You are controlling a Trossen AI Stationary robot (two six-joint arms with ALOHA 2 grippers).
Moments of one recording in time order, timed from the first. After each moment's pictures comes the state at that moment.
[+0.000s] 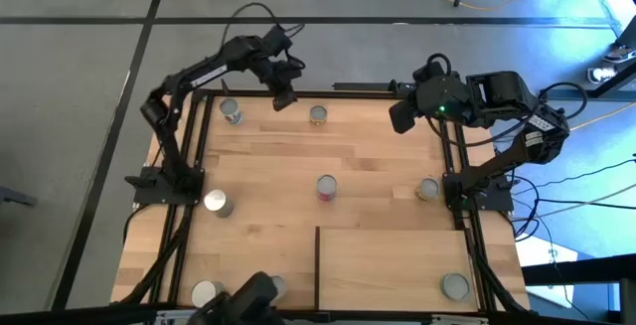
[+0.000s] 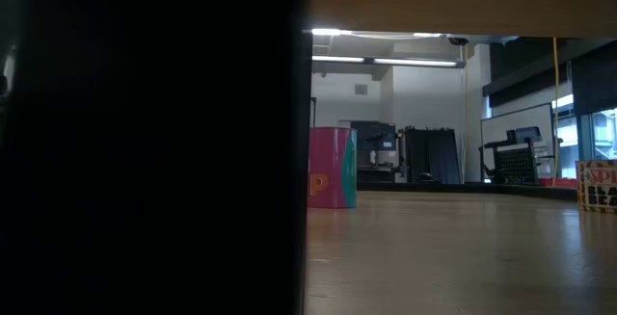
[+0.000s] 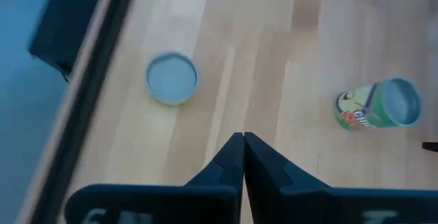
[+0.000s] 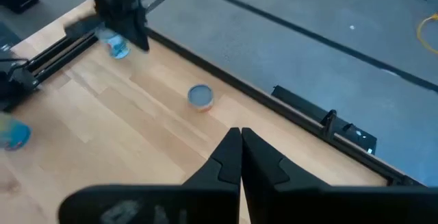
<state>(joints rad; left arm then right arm) 0.76 1.79 1.70 -1.01 0.46 0.38 -0.01 1.45 2.04 -1.51 0.63 0.72</state>
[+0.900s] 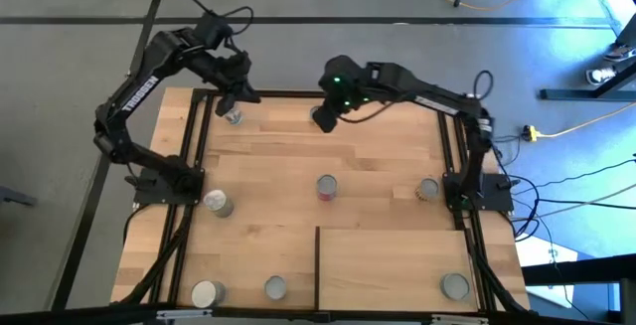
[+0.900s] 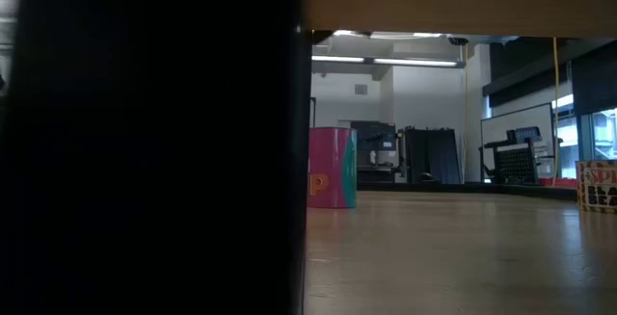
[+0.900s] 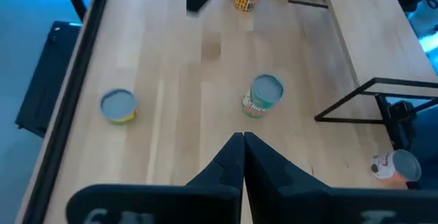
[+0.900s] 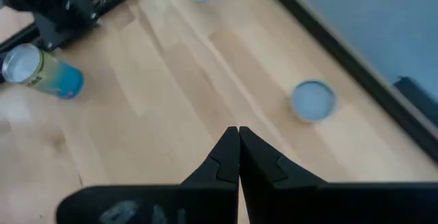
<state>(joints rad) 0.86 1.37 1.70 -1.33 0.71 0.56 -0.30 1.91 2.04 -1.03 0.00 0.32</state>
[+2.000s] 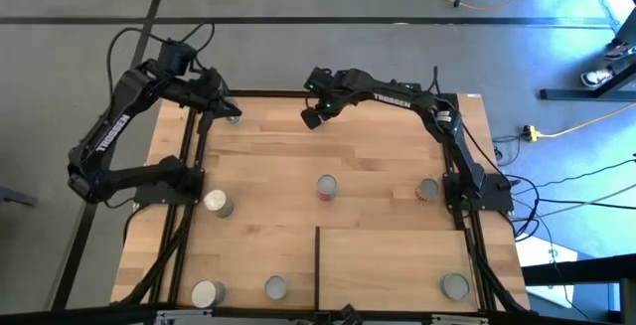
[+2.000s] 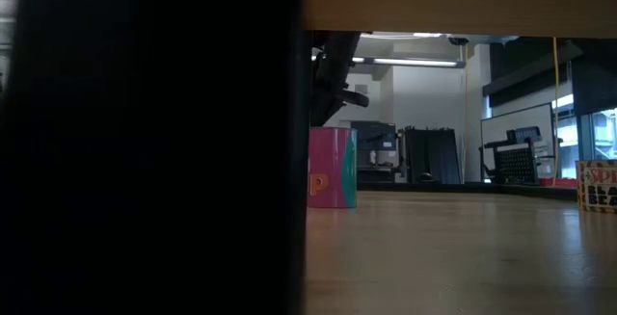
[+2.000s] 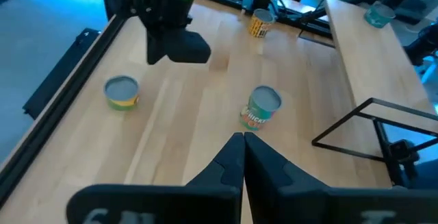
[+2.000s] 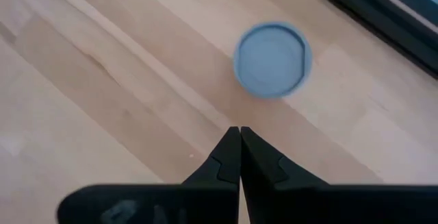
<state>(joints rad) 0.98 0.98 1.26 -1.09 0.79 0.37 -0.41 2.21 2.04 -1.02 0.05 0.50</state>
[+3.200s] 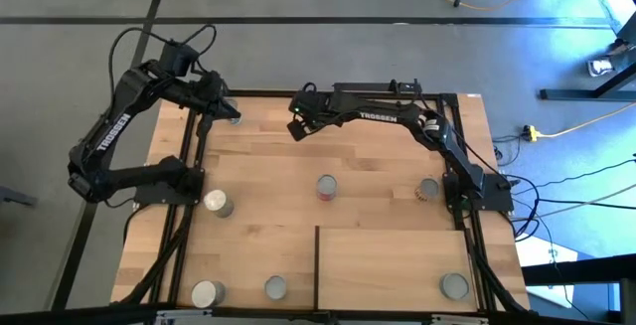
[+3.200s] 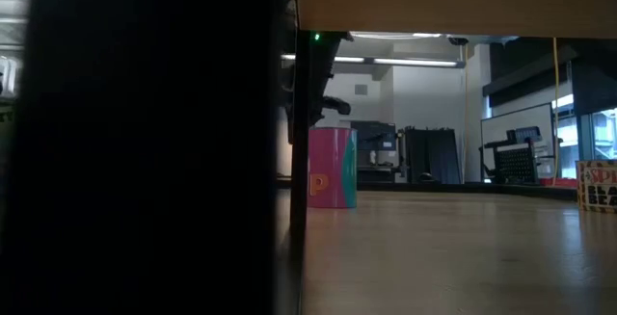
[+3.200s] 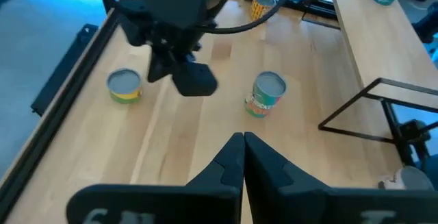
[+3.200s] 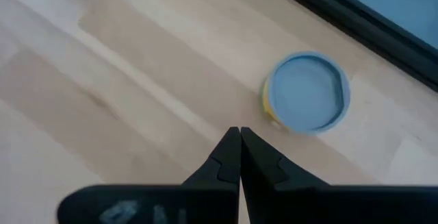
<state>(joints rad) 0.98 0.99 1.26 -1.14 0.77 0.46 -0.30 2.30 2.04 -0.86 0.29 0.59</state>
